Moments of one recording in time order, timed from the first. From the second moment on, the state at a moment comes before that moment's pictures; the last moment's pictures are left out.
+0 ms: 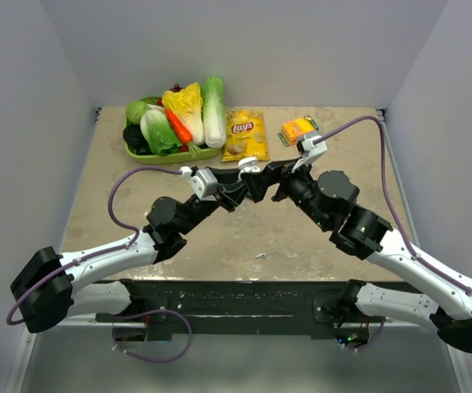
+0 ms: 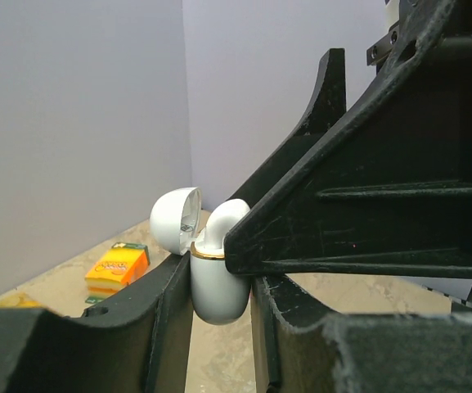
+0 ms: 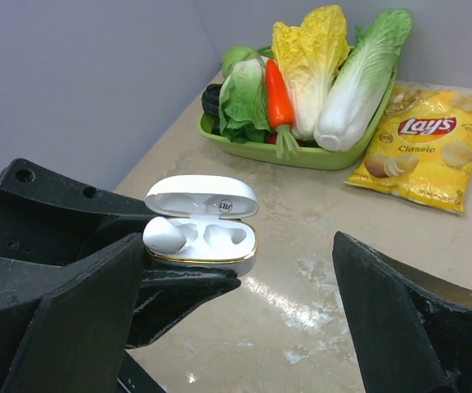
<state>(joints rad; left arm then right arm) -0.90 1.18 0.64 0.97 0.05 -0.04 0.91 0.97 1.05 -0.11 0.29 0.36</state>
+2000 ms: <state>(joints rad) -0.90 1.10 0.32 1.26 0.37 -0.15 0.91 0.90 1.00 -0.30 0.39 0.32</state>
